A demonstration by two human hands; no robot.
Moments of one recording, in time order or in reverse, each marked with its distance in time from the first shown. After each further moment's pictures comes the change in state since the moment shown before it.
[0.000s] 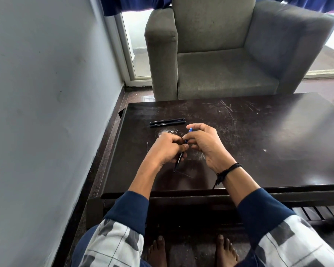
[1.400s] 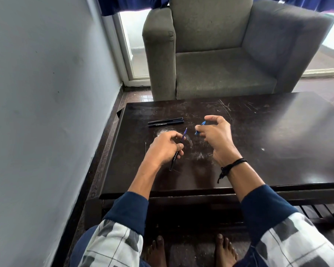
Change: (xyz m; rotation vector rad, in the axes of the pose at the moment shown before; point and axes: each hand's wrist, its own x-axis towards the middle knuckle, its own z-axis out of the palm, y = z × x) left_hand 0.007 -0.008 0.002 0.104 0.103 0.057; right_hand 0.009 -0.007 -0.022 -0.043 0.260 -0.058
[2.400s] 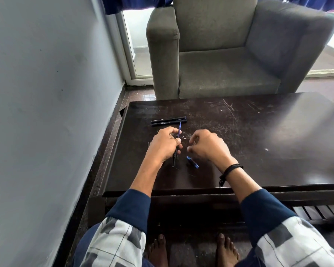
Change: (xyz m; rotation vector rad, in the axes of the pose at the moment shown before) left_hand -0.005 0.007 -0.007 -0.035 0.107 -0.042; right_hand -0.006 0.017 0.011 -0.966 -0.259 -0.219
